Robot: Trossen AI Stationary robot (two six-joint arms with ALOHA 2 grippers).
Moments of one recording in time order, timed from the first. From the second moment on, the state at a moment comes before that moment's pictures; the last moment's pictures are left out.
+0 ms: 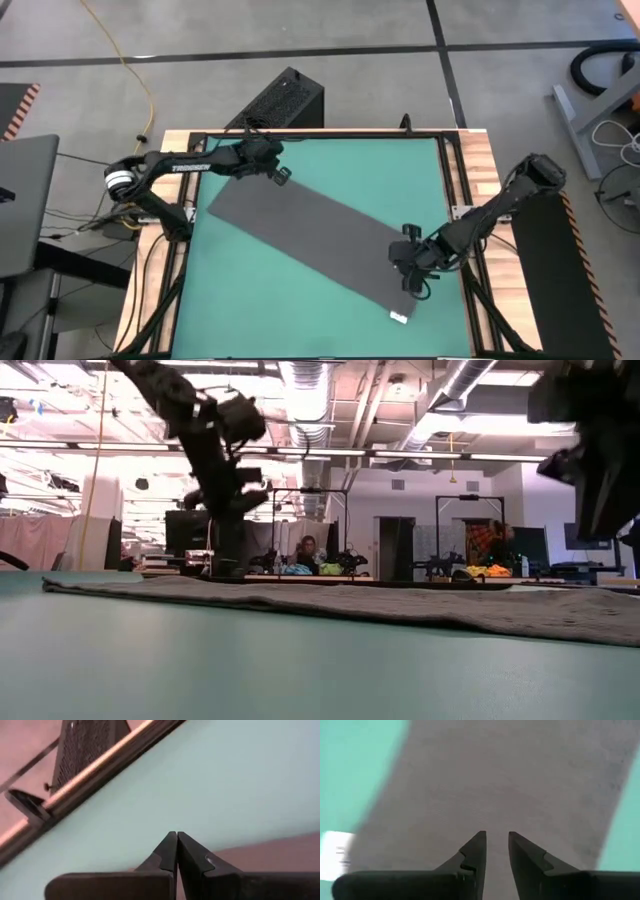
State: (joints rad) left arm 0.49 1.50 0.92 -0.32 -0.38 -0.21; right arm 0.56 1.28 0.76 -0.67 0.26 0.64
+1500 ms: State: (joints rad) left arm 0.51 1.33 0.59 -0.03 -0.20 -0.21; right arm 0.59 1.28 0.70 -0.18 0.18 0.37
